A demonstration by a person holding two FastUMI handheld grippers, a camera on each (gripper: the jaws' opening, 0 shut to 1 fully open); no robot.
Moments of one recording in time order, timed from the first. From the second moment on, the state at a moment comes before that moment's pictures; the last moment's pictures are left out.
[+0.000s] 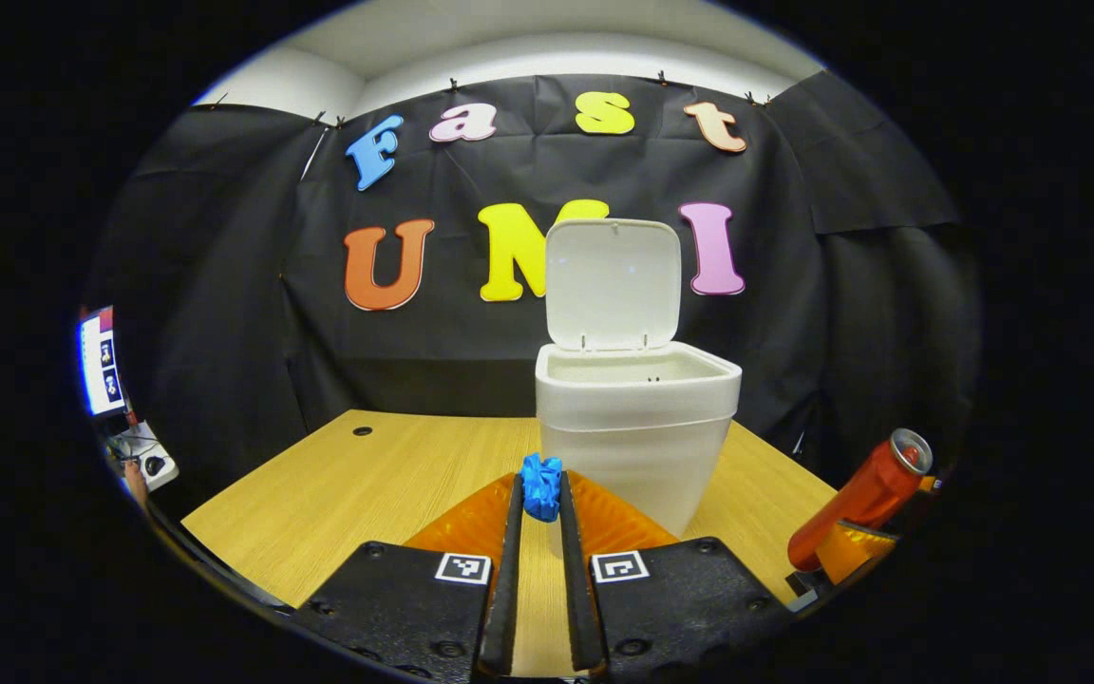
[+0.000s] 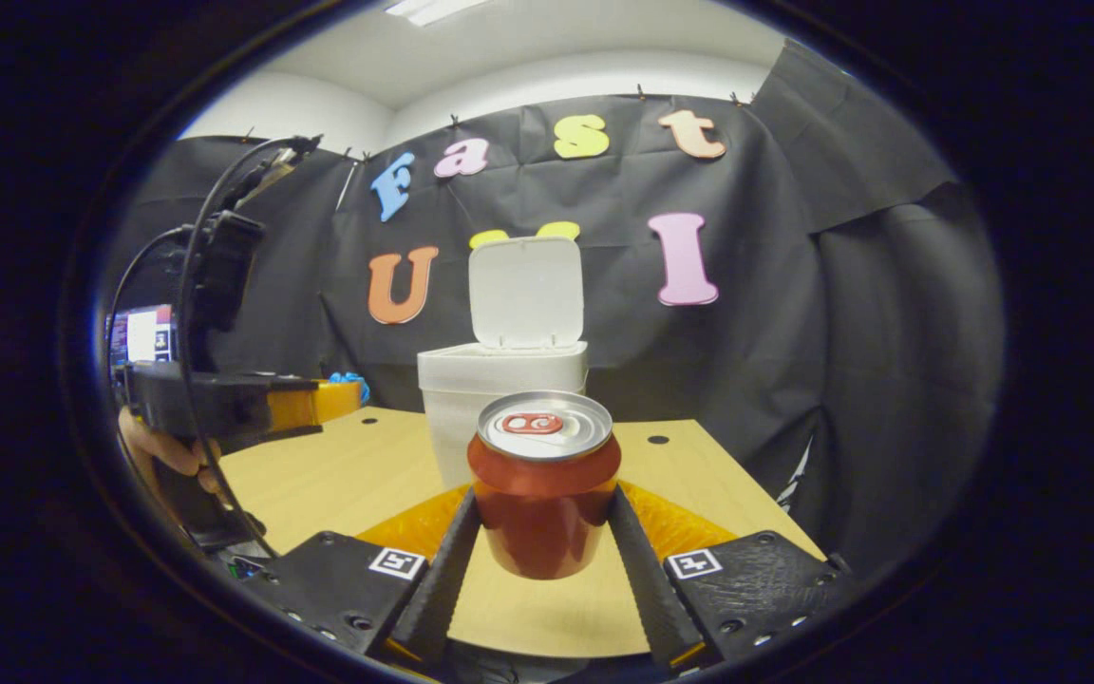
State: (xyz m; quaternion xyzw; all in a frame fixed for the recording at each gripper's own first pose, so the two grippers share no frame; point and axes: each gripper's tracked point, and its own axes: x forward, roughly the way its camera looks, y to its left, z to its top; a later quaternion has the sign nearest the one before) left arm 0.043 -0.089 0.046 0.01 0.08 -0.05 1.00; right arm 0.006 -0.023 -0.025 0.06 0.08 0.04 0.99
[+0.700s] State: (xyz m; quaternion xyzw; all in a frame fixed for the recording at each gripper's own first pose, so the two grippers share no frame) left arm 0.175 -0.121 0.107 0.01 0.05 -0.04 1.00; right arm 0.024 -0.076 -0.047 0.07 0.10 -0.02 0.99
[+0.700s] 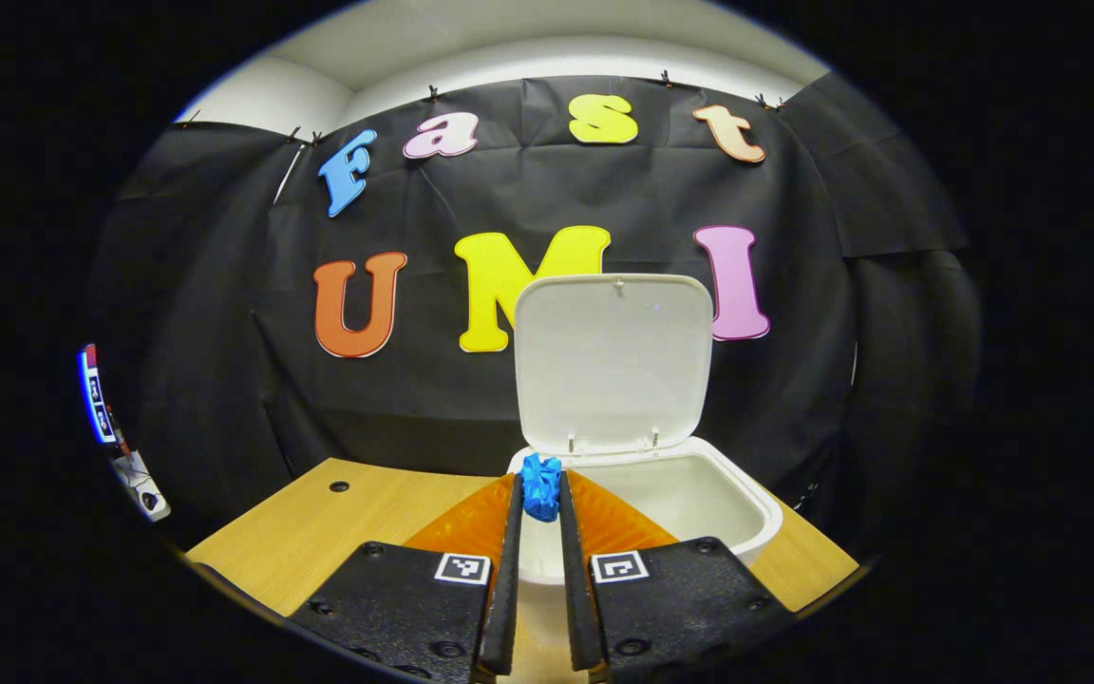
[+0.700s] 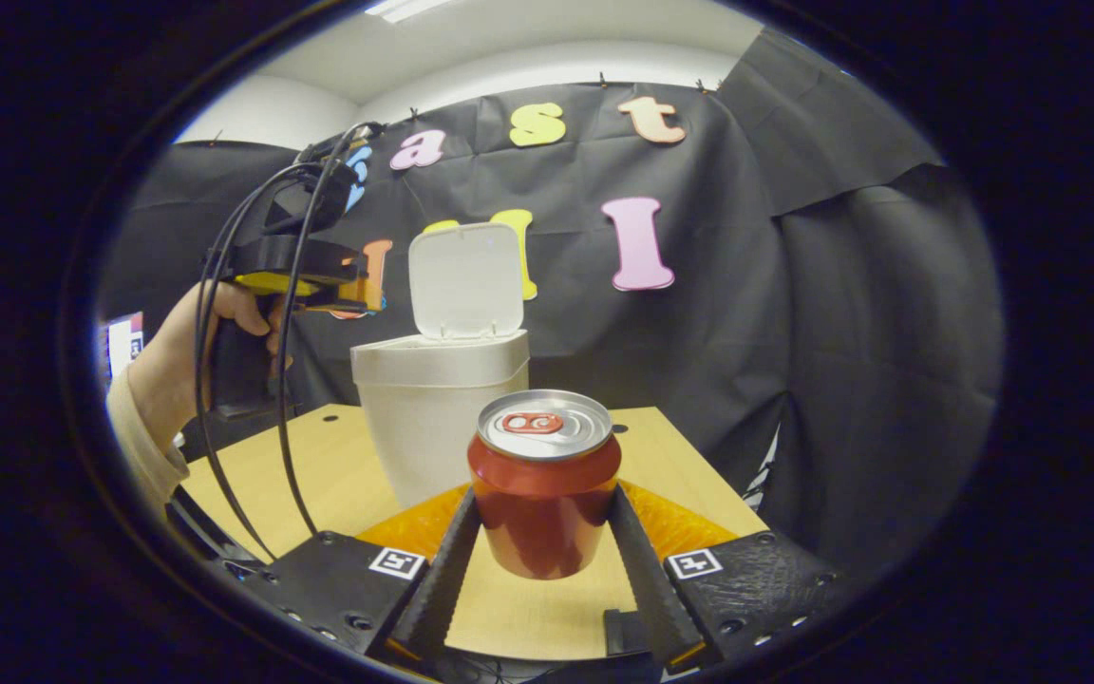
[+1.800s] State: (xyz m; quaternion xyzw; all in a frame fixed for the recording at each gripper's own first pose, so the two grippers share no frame) left arm 0.179 -0.207 0.081 0.05 0.01 -0.13 0.99; right arm 0.035 -0.079 -0.067 0.07 0.13 -0.03 0.99
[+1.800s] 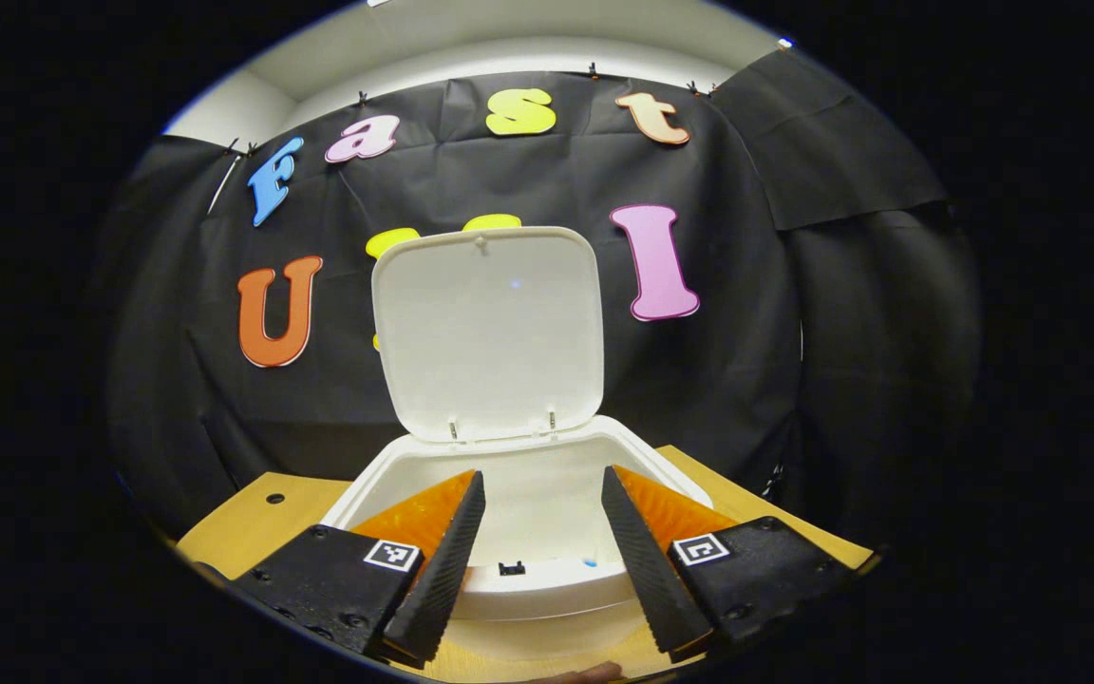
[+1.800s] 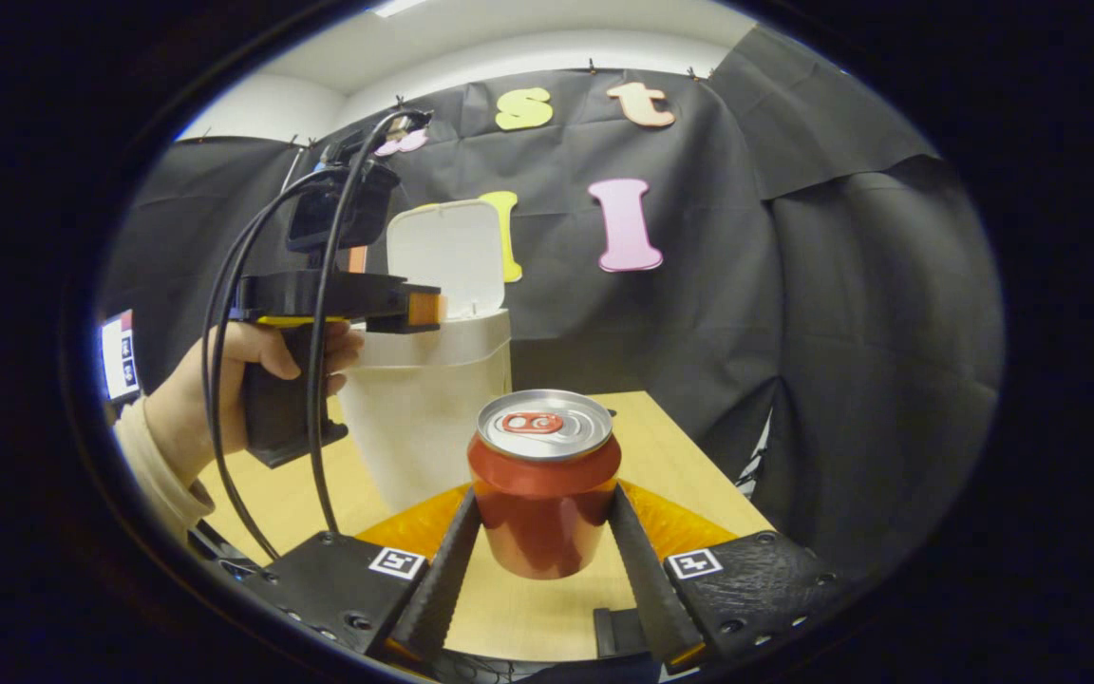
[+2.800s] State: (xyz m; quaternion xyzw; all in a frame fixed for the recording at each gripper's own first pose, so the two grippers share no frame) left arm 0.063 -0.102 0.040 0.05 -0.02 -0.09 0.99; right arm 0.033 -0.064 -0.051 0.11 0.09 -0.05 0.99
